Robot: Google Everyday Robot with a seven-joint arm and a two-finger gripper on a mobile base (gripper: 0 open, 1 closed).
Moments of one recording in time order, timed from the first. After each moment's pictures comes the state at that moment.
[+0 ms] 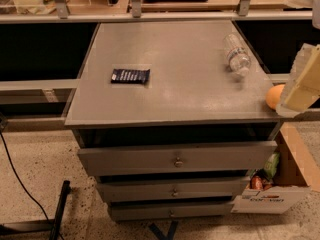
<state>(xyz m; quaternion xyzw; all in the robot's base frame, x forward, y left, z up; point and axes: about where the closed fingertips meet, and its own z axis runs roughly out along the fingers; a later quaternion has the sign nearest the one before) 0.424 -0.192 1.044 -0.60 0.76 -0.10 0.24</state>
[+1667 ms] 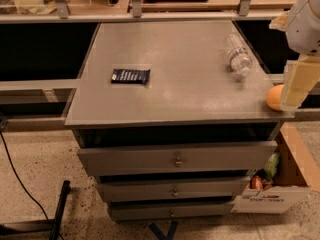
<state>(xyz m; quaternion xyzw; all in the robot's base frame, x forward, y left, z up) 0.501 -0.249 0.974 -0.66 0.72 -0.15 0.15</state>
